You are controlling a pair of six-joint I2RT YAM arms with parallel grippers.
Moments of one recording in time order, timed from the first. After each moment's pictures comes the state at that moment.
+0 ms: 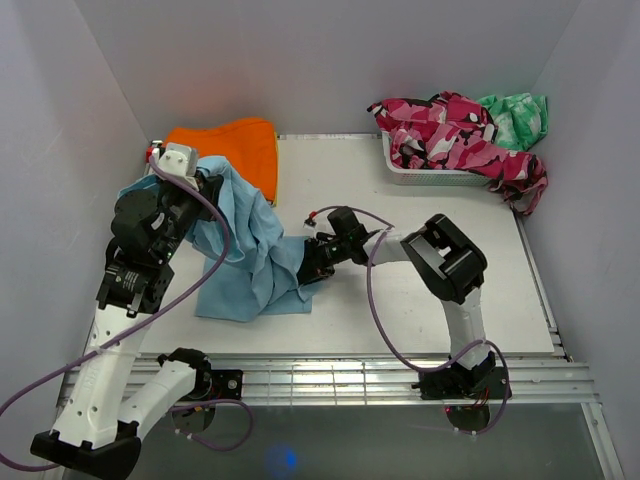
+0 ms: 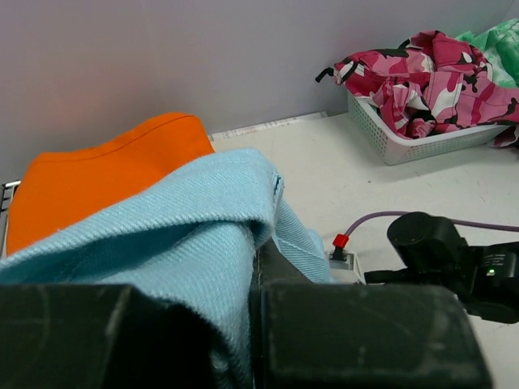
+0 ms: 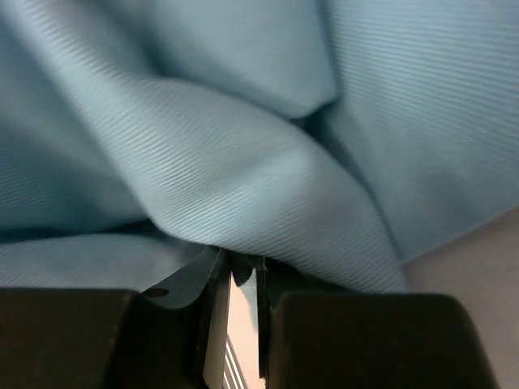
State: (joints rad) left arm -0.27 0.83 1.15 -0.31 0.05 -0.01; right arm 0.72 2.05 1.11 0.21 -0.88 0.63
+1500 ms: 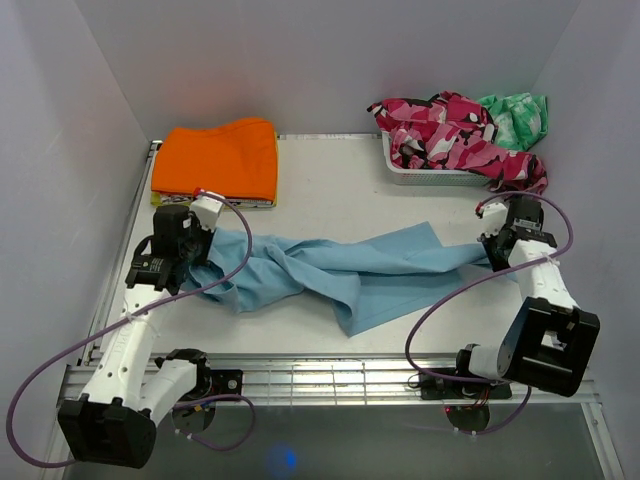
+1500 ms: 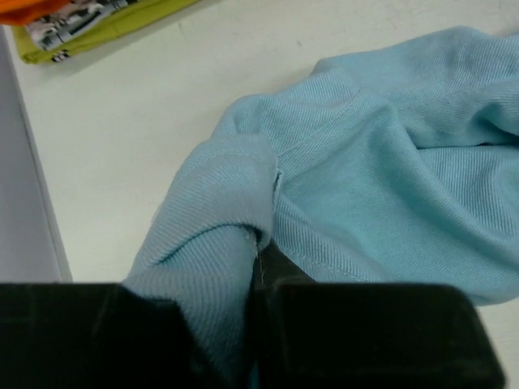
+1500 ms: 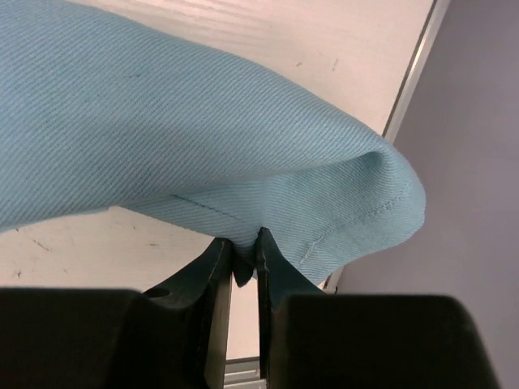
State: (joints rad) left arm -0.12 0.92 0.87 -0.61 -0.06 0.31; right arm -0.25 1.31 0.85 -0.62 0.05 -0.60
